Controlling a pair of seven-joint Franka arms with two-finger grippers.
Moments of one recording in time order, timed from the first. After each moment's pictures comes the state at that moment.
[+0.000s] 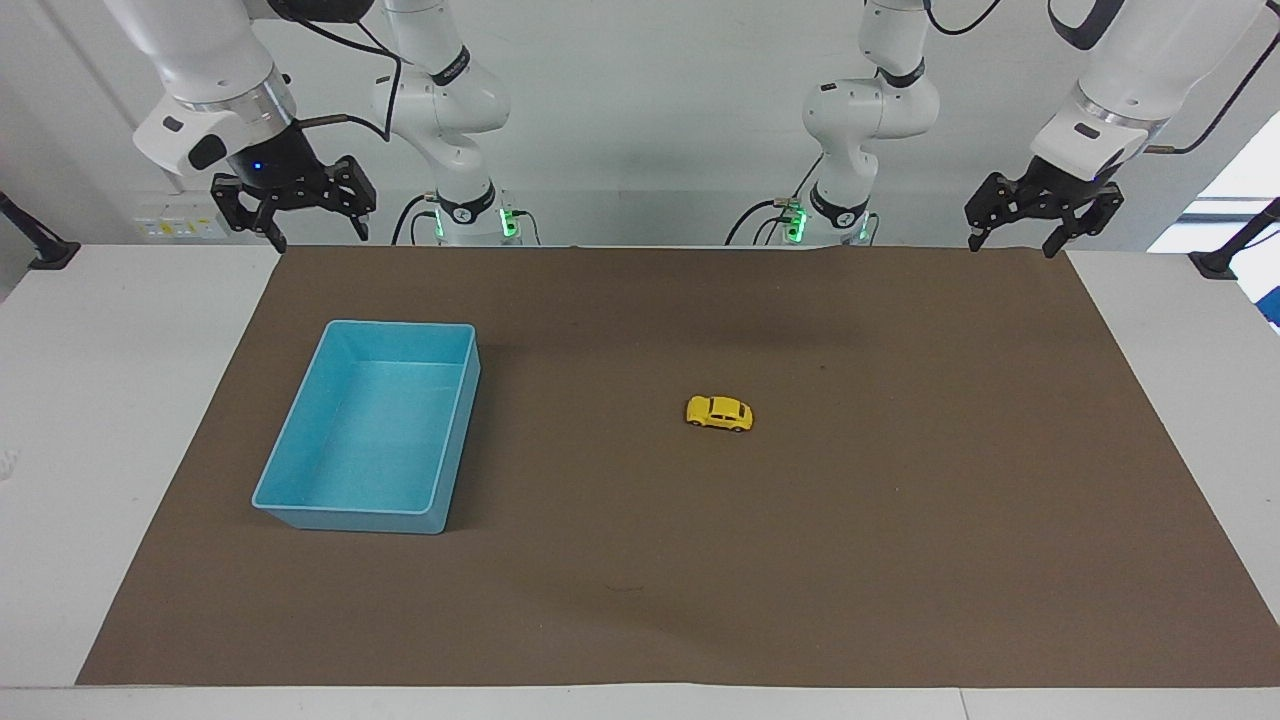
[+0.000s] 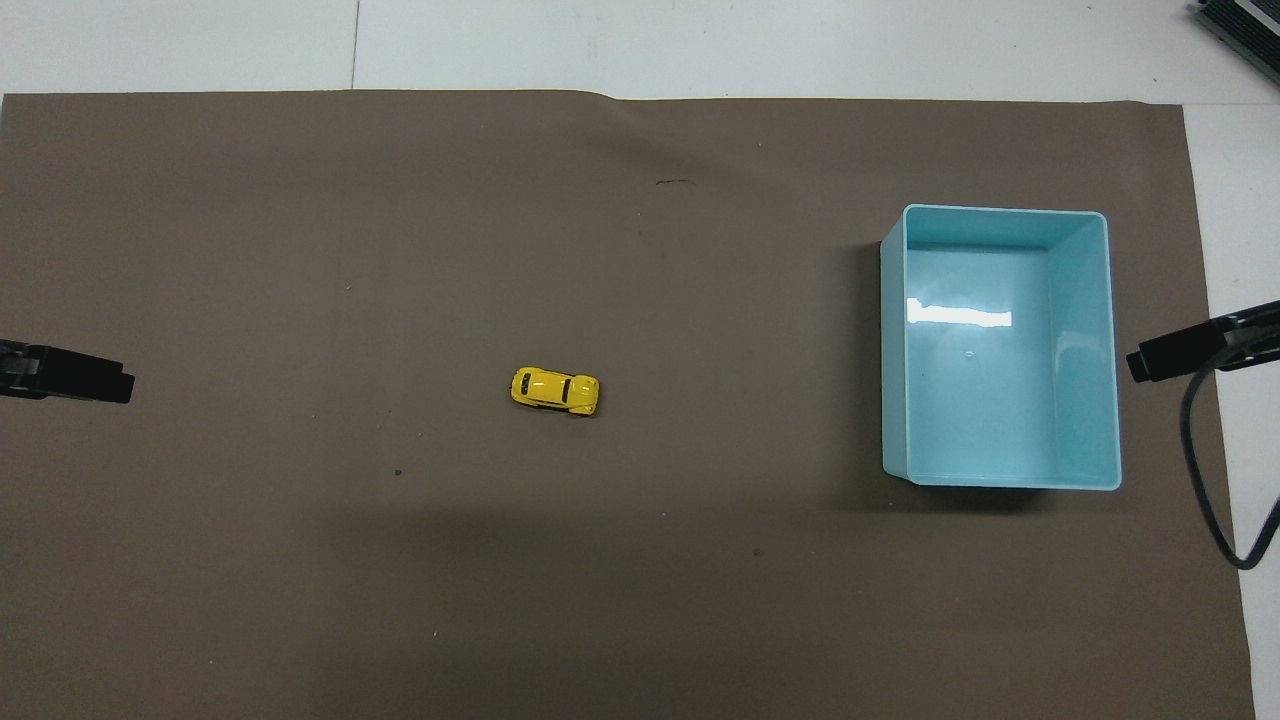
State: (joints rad) left arm 0.00 -0.12 -0.03 -1.67 -0.02 1.53 0.13; right arm 0.03 0.00 -0.05 -1.48 0.00 1.42 -0.21
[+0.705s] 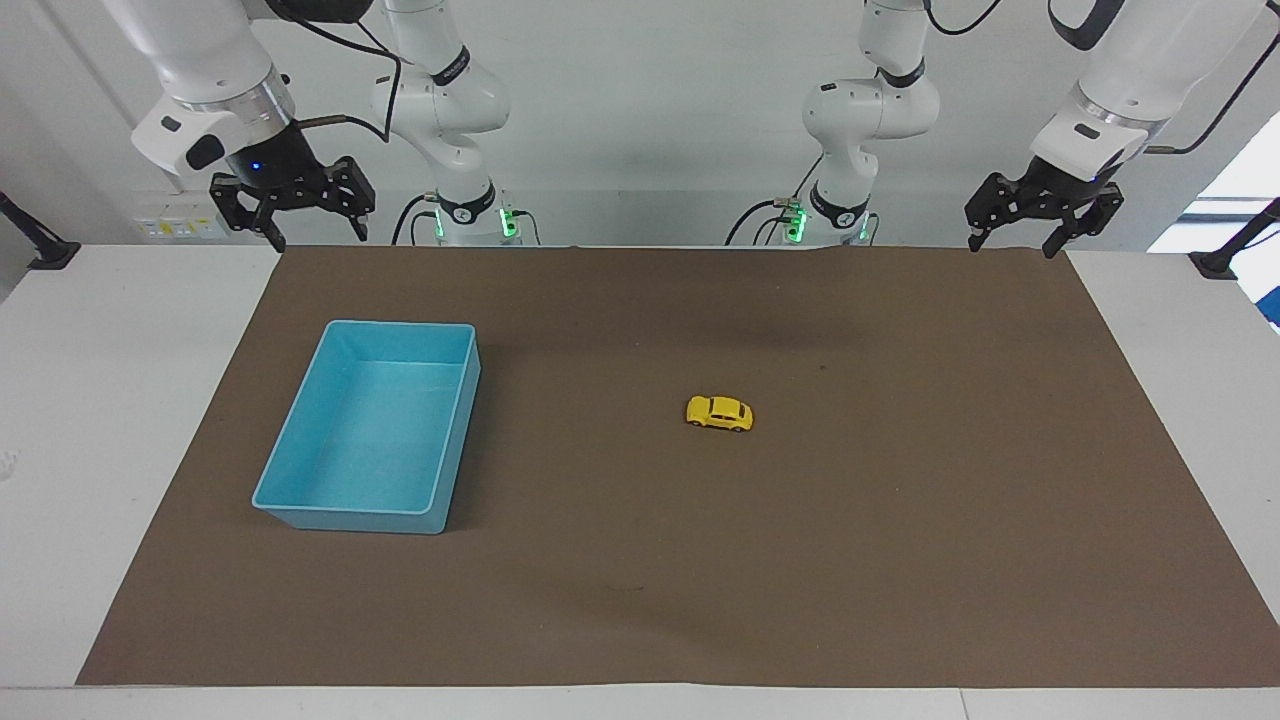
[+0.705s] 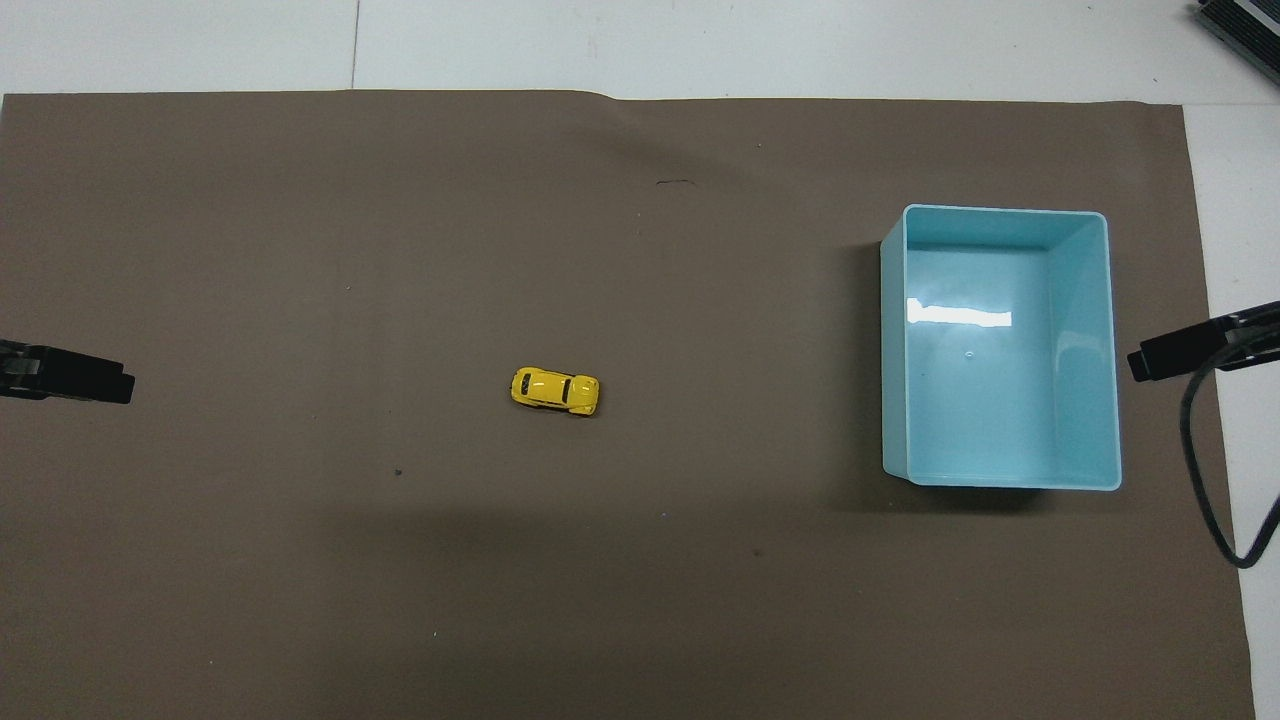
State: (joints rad) left arm 0.00 -0.12 -0.03 -1.67 -0.02 1.53 0.13; right arm 0.03 0.00 -0.05 -1.48 0.00 1.42 -0.20
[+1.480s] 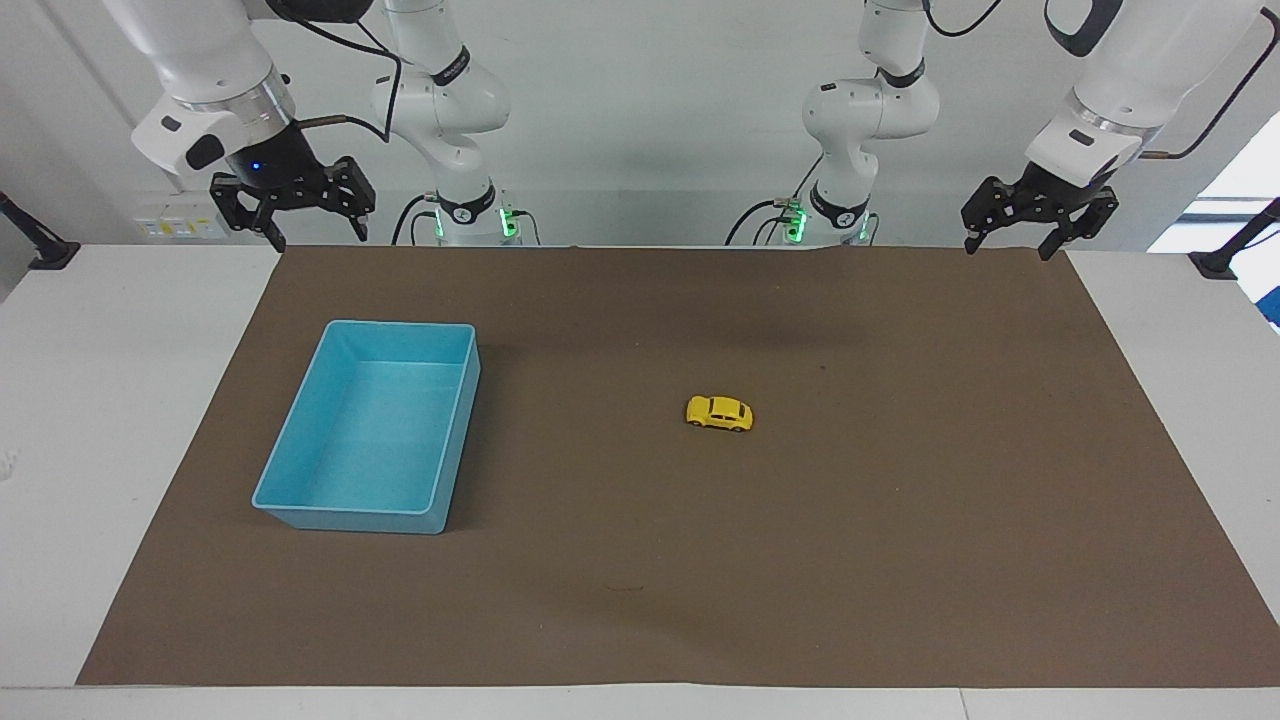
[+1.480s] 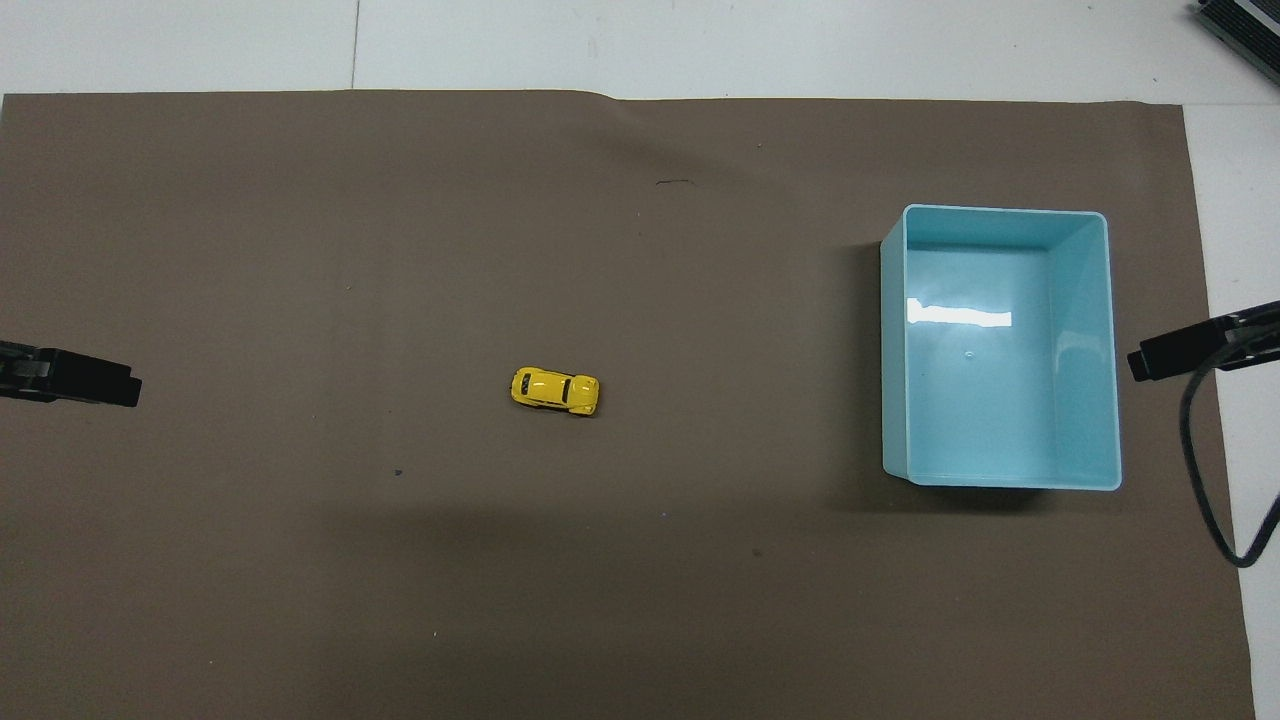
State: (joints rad) left arm -0.01 -0.11 -0.04 -1.69 -0.02 1.53 0.10; right arm 0.03 0.00 -0.05 -1.48 0.00 1.42 -0.19
